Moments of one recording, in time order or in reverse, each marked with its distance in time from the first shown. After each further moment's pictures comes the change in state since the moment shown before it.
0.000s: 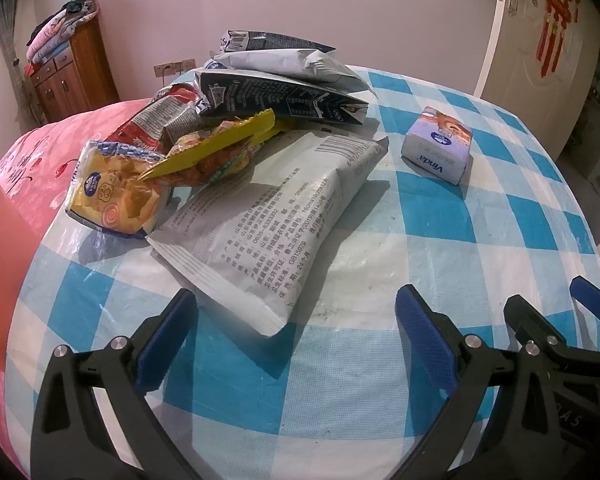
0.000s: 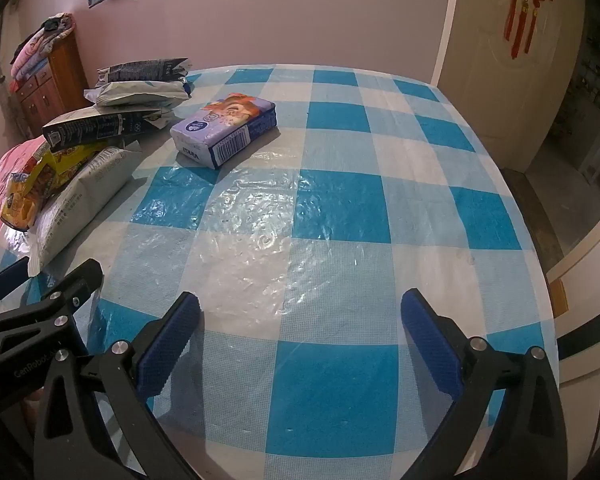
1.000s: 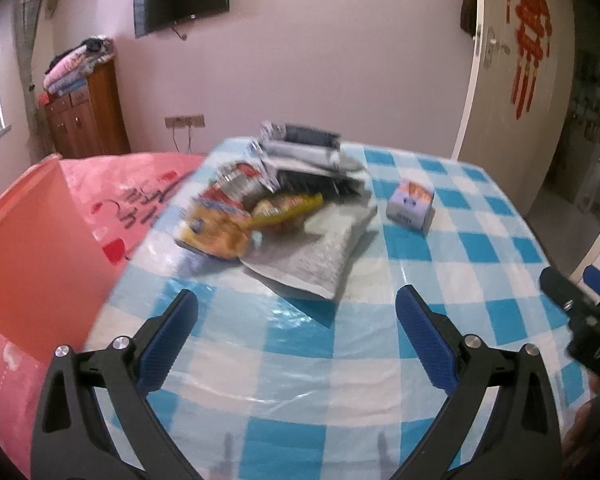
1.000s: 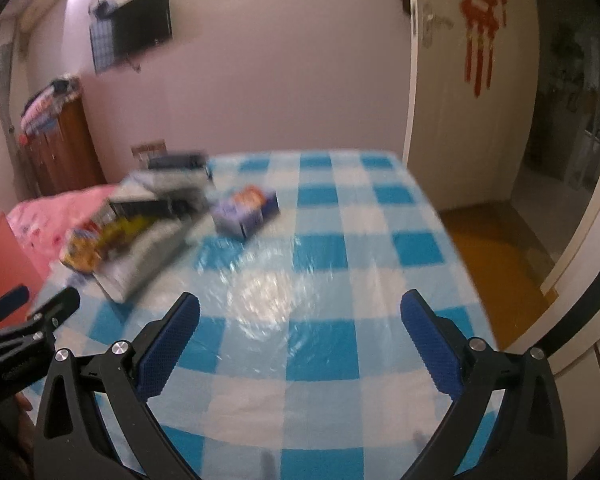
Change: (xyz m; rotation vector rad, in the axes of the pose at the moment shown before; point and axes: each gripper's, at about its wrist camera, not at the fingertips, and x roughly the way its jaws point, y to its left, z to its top) left arm -0.126 0.048 -0.024 0.002 -0.233 -0.026; right arm -0.136 -0.004 -0.025 0.103 -0.307 0.033
